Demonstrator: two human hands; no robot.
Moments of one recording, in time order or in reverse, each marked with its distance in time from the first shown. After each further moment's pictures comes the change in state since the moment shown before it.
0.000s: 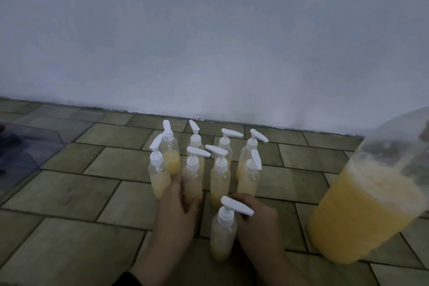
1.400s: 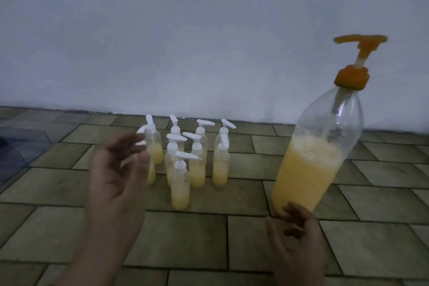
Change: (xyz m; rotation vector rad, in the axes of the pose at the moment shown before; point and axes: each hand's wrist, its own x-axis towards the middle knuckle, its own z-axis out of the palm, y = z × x) left_hand -0.058 0.094 -0.060 -0.487 0.255 0.398; right_hand -0.094 0.061 -0.064 0.211 0.602 -0.004
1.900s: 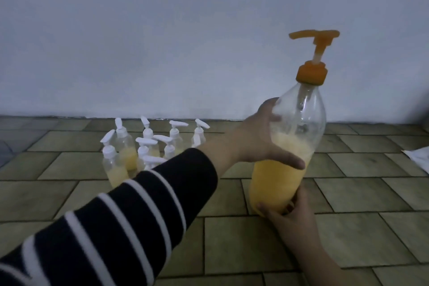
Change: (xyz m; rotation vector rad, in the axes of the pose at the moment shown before) left_hand 0.032 0.009 0.207 0.294 -1.118 -0.235; right_hand 0.071 0.028 -0.032 -0.077 -0.276 0.280
